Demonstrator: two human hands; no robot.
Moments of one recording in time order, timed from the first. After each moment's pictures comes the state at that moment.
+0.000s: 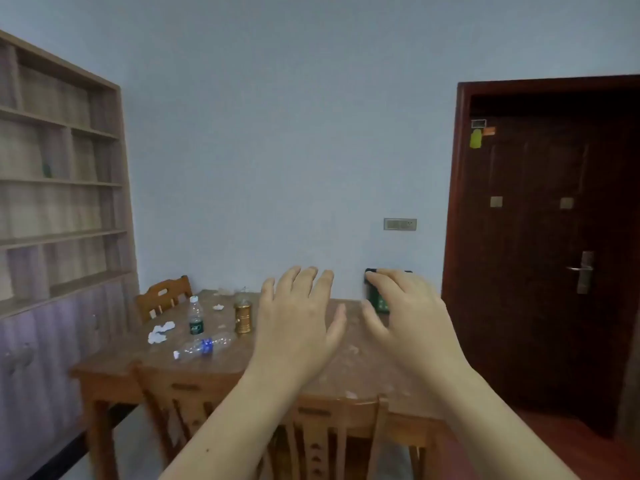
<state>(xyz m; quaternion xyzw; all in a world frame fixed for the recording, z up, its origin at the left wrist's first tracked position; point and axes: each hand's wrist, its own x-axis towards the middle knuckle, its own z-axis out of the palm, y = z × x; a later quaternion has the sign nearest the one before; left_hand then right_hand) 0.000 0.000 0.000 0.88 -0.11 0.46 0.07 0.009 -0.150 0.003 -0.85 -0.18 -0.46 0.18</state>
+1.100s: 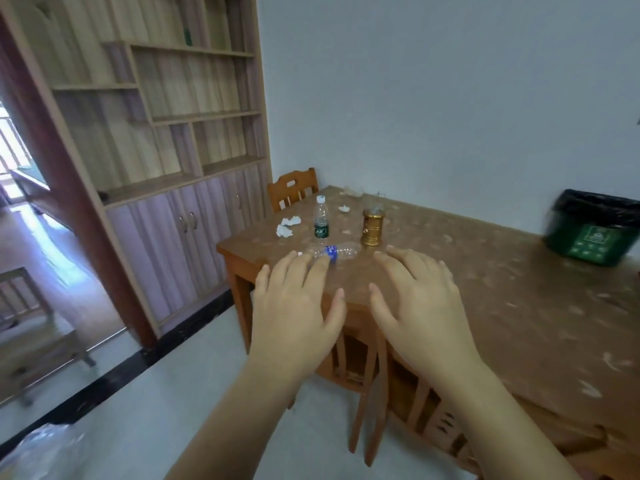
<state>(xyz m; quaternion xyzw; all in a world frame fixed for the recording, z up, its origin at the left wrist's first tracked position) 0.148 0.218 -0.127 0.92 0.13 0.37 0.06 0.222 0.084 -0.117 -0.85 -0.35 -0.30 0.26</state>
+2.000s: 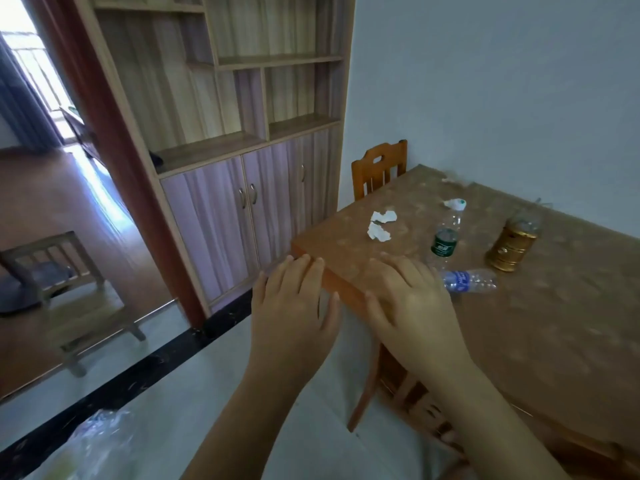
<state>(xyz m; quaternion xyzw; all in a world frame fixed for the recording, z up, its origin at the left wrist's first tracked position) 0.242 0.597 -0.202 0.91 0.22 0.34 0.08 0.344 0.477 -0.184 -0.84 -0.44 -0.19 0.26</state>
